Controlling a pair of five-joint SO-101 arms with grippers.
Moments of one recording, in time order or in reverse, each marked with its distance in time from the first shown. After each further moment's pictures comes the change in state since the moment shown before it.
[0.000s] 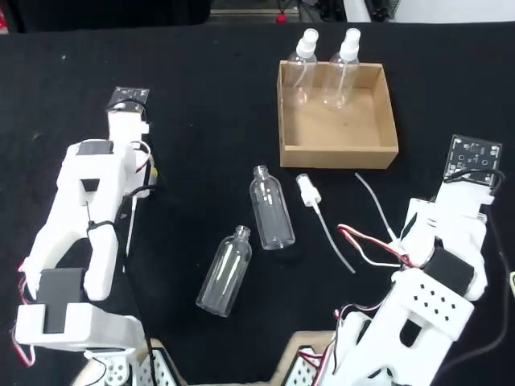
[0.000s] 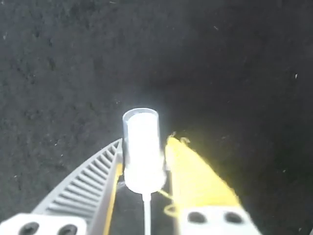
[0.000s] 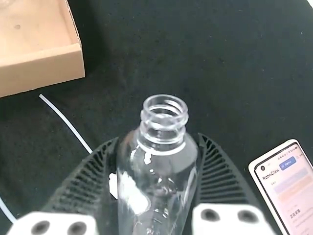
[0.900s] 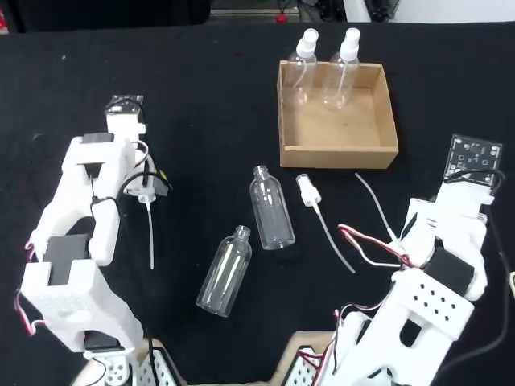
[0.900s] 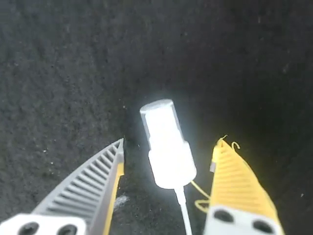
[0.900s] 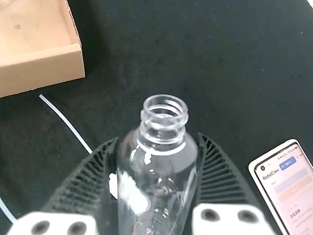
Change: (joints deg) left arm -1.6 14.2 -9.0 2.5 3.8; right arm 0.0 0.0 0.0 0.0 0.0
